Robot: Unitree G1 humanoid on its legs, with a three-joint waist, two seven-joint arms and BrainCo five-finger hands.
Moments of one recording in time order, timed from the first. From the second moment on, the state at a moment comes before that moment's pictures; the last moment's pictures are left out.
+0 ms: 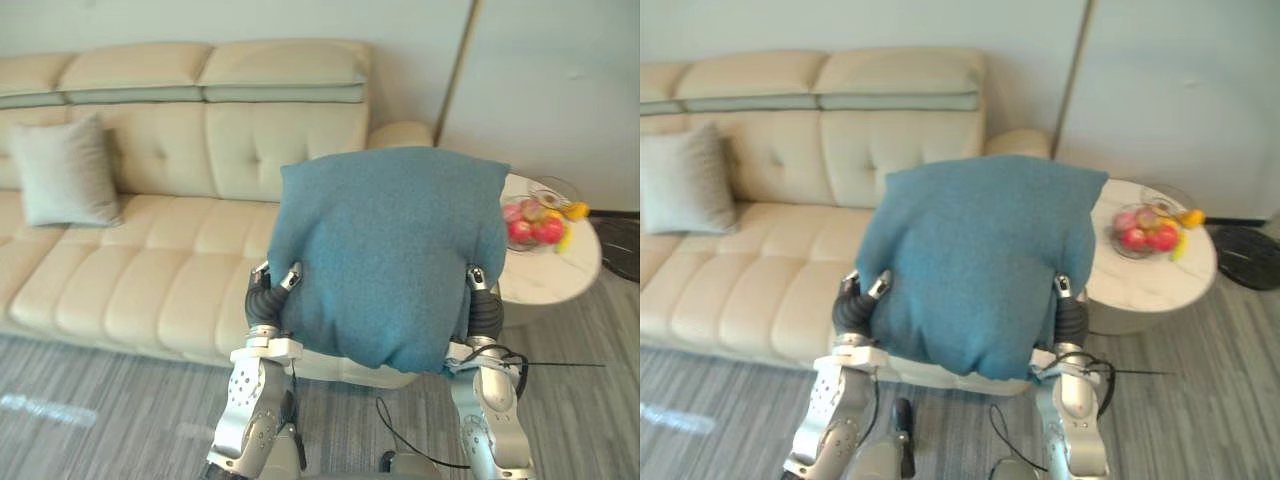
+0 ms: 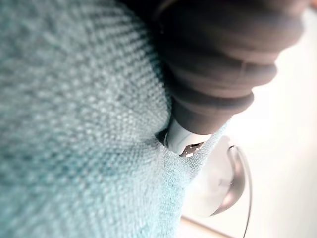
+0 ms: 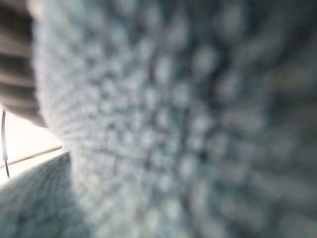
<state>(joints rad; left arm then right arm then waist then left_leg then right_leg) 0.10 0.05 -0.35 -0.15 -0.52 -0.28 0.20 0.17 -0.09 0.02 -0.21 0.31 -0.21 -0.21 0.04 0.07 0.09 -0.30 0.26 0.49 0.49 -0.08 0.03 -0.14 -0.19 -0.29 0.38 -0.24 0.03</state>
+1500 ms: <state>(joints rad) 0.10 0.11 -0.42 -0.03 -0.50 -0.23 0.14 0.28 0.00 -0.06 -0.22 0.35 -0.19 -0.16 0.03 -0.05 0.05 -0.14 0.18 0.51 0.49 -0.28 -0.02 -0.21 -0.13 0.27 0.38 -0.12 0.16</state>
